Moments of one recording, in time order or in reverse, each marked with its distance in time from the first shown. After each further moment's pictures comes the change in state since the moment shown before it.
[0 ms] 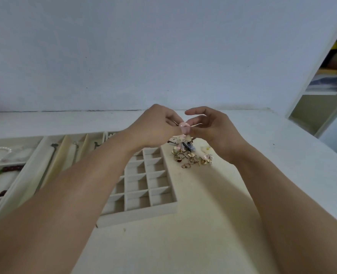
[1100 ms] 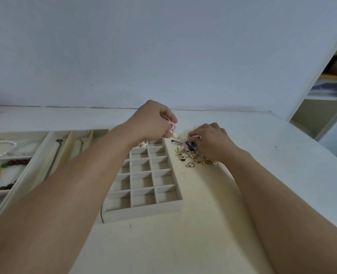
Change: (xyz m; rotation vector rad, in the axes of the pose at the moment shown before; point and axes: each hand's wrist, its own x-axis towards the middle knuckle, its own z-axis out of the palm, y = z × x) left_hand 0.002 -0.012 -0.015 -0.149 0.059 -0.157; right_hand 0.030 0.047 0.003 -1.174 -0.077 0.070
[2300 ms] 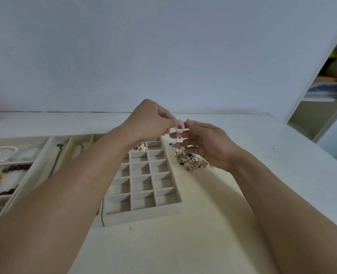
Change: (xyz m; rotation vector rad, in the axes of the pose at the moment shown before) left_hand -0.011 0.013 -0.007 0.099 0.029 0.114; right_hand -0.037 -0.034 -0.033 1.402 -0.242 0.030
